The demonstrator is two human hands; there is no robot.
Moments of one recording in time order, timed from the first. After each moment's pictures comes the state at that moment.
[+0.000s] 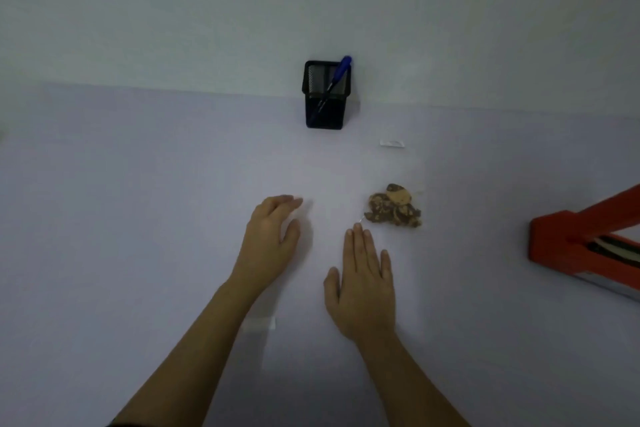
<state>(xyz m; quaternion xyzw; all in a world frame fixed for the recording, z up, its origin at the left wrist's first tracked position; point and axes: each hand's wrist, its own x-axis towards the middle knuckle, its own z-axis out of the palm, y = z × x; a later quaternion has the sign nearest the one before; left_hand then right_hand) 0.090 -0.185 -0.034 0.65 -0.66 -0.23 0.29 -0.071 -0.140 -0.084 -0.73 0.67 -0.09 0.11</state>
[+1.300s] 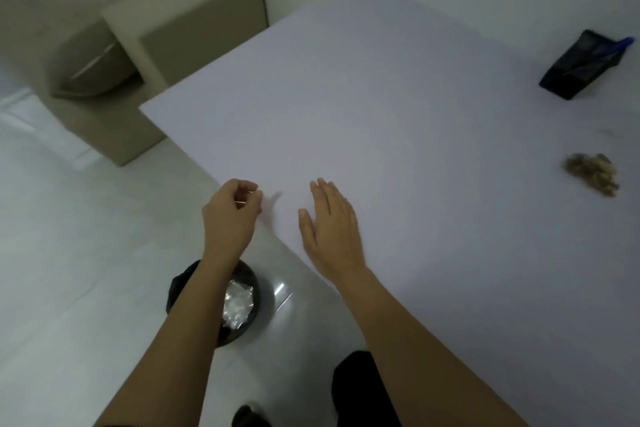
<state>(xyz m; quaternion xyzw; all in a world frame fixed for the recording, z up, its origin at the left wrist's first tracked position) 0.222 0.218 -0.015 0.85 -0.17 -0.15 0.47 0.105 0.125 -0.053 -0.90 0.30 -0.15 0.28</state>
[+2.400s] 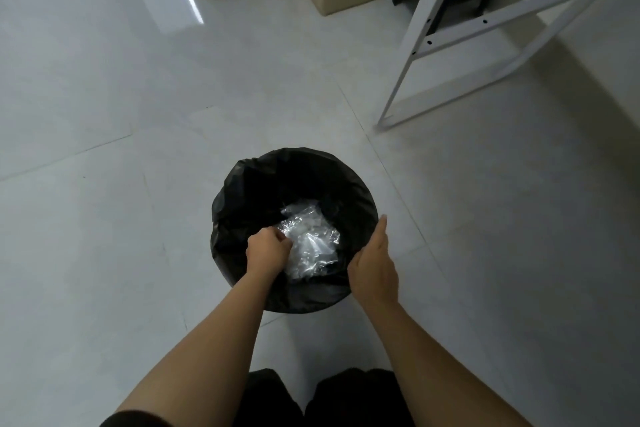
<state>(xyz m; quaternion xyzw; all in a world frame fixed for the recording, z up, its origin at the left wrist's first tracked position) 0.298 0.449 -0.559 0.91 0.08 -0.30 0.27 0.199 0.313 -0.549 -0.86 0.38 0.09 0.33</state>
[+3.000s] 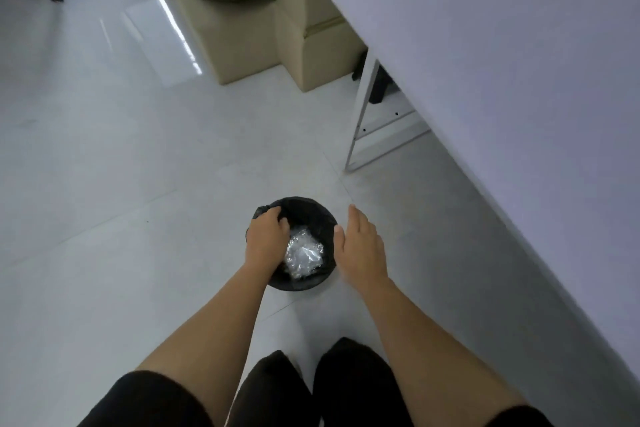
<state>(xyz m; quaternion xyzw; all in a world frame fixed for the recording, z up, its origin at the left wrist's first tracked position) 0.284 0.436 -0.250 0.94 -0.05 -0.20 0.27 0.190 0.308 -0.246 -0.92 0.27 0.05 0.26</state>
